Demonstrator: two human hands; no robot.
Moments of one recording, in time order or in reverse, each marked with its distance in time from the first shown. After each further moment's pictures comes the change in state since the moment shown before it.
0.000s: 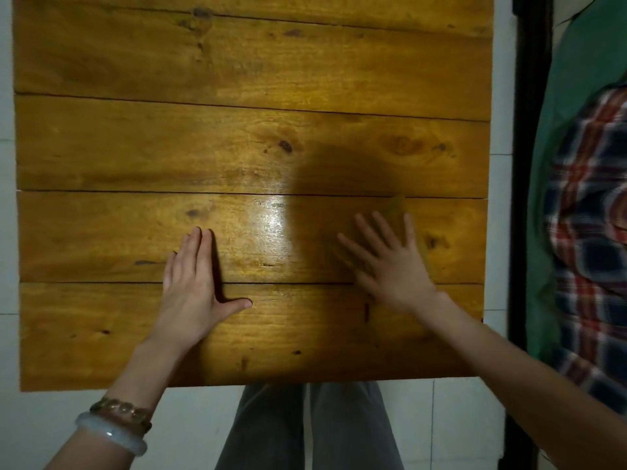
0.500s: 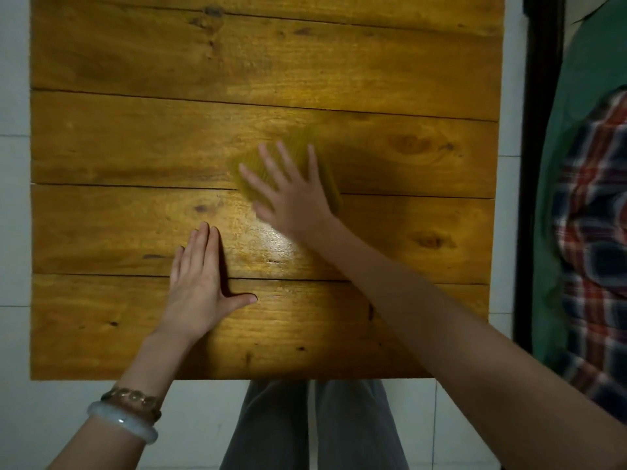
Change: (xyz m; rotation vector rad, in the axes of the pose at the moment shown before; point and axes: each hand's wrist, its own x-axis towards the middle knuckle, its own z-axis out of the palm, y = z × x) left_hand 0.000 0.003 -0.001 0.048 -0.016 -0.015; right_hand 0.158 -0.079 -0.030 0.028 0.038 -0.017
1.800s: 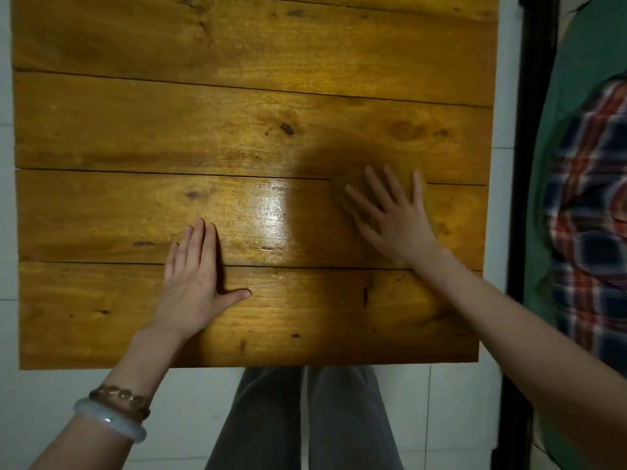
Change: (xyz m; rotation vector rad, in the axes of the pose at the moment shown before) left_hand -0.011 0.000 0.006 0.011 -0.020 0.032; right_hand -0.132 0.101 0.011 -0.066 -0.013 0.107
